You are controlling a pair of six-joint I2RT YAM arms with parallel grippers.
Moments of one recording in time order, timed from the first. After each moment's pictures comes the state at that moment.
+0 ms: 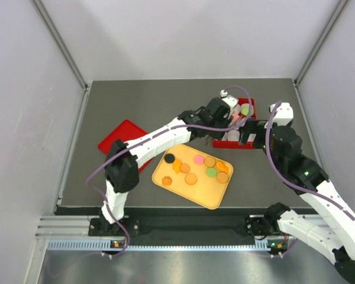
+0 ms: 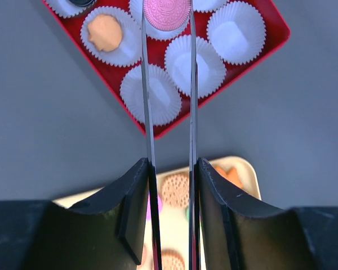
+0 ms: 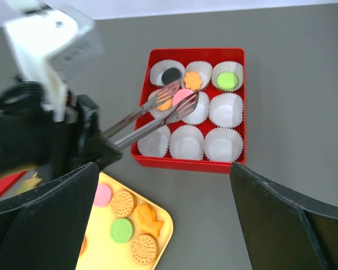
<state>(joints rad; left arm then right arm) -0.94 1.97 1.84 -0.60 -0.15 -0.22 0.60 0.75 0.94 -0.48 0.46 0.28</state>
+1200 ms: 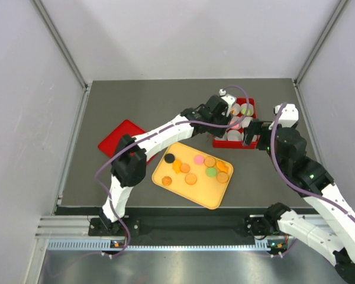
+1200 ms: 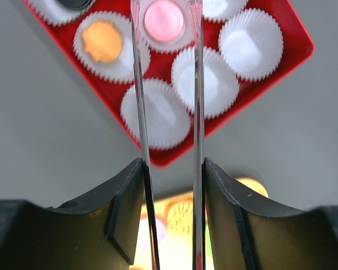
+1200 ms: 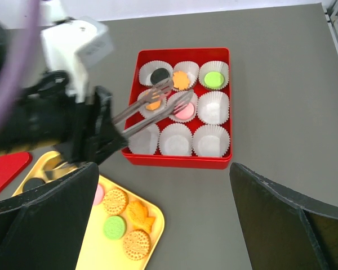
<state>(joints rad) -0.88 2.12 1.91 -0.52 -0.06 -0.22 0.60 0.71 0.96 -0.54 0.50 0.28</state>
